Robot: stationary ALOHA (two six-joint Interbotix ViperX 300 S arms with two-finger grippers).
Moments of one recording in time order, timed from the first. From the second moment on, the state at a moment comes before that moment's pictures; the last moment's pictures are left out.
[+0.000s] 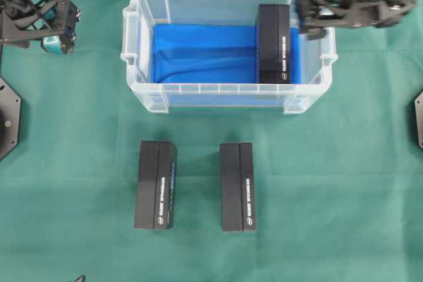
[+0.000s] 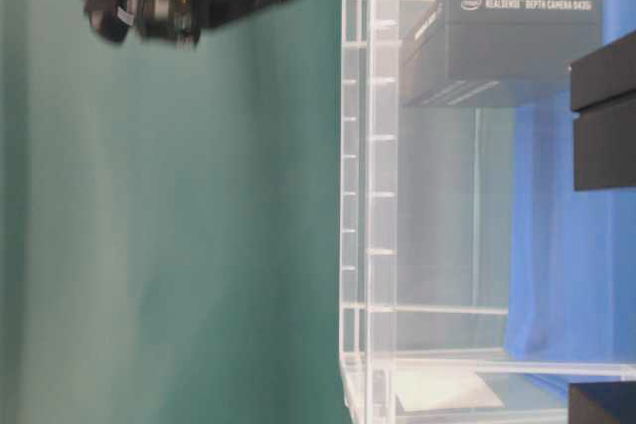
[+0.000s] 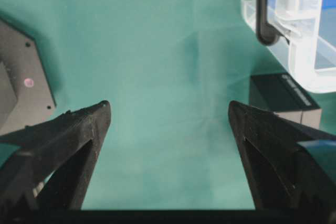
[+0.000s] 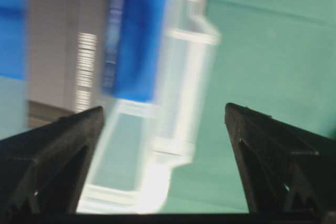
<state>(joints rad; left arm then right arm) 0.27 -0.47 0.37 0.06 1.49 -1.19 -0.30 -0.18 0.27 -0.10 1.29 1.27</state>
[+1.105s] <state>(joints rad) 0.27 -0.47 0.38 0.05 1.48 -1.14 -0.25 0.02 0.07 -0.11 1.28 1.33</state>
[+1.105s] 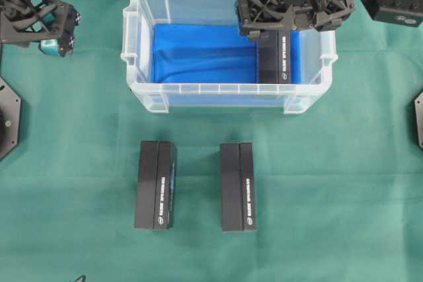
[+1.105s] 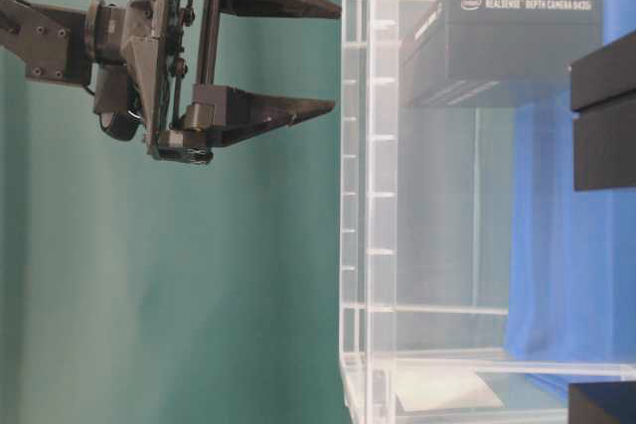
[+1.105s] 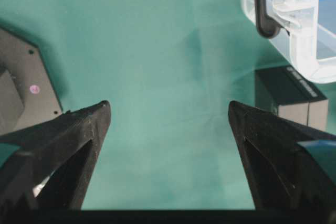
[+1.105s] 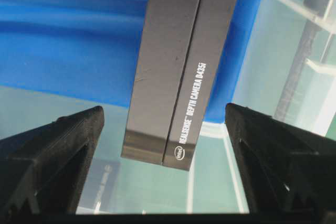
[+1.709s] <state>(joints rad) 0.27 -0.47 0.38 0.05 1.48 -1.15 -0.25 0.02 0.08 -0.12 1.28 1.34</state>
